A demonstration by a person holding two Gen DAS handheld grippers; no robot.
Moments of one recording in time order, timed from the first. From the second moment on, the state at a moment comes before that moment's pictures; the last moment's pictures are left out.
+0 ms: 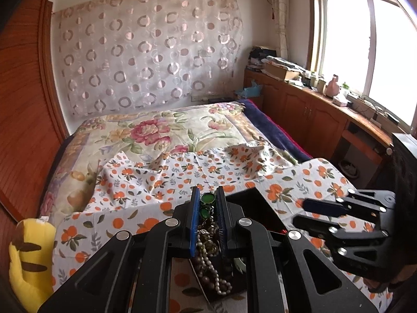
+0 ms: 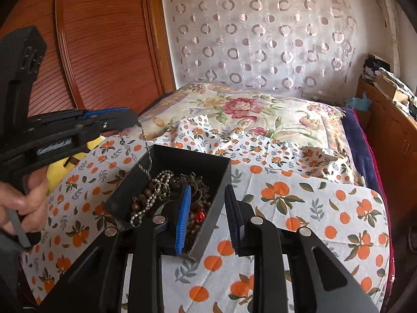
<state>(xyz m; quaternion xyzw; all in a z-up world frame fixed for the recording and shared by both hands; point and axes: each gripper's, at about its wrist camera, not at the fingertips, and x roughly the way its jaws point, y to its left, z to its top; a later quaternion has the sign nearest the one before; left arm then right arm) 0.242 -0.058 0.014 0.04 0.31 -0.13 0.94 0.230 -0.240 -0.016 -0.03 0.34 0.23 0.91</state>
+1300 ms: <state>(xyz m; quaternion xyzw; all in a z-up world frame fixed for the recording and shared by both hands) 0.077 -0.013 0.004 0.02 0.26 -0.04 0.97 0.116 -0.244 0.005 0.00 0.26 0.18 0.95</state>
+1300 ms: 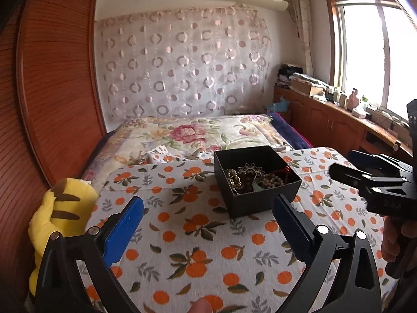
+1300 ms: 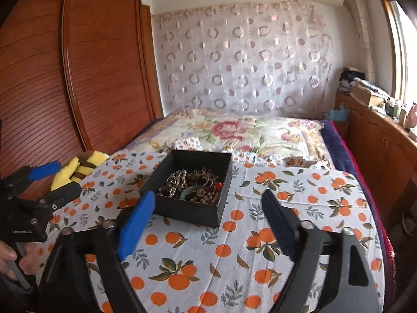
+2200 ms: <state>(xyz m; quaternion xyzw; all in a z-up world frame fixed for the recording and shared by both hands) 0.040 -0.004 -0.008 0.01 0.26 -0.02 0.96 0.052 -0.271 -0.002 0.02 0.23 0.12 0.96</state>
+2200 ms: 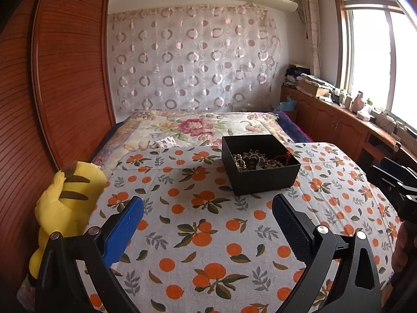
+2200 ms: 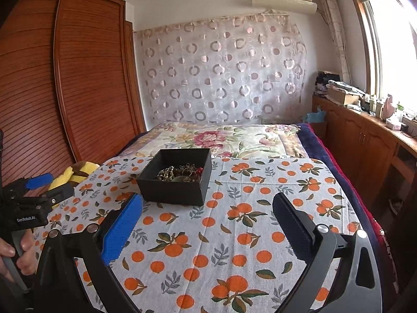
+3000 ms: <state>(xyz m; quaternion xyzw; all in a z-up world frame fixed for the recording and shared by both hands) 0.039 -0.009 -0.004 0.01 0.26 -0.02 0.96 0.047 -0.266 -0.001 0.02 0.23 0.13 0.96</state>
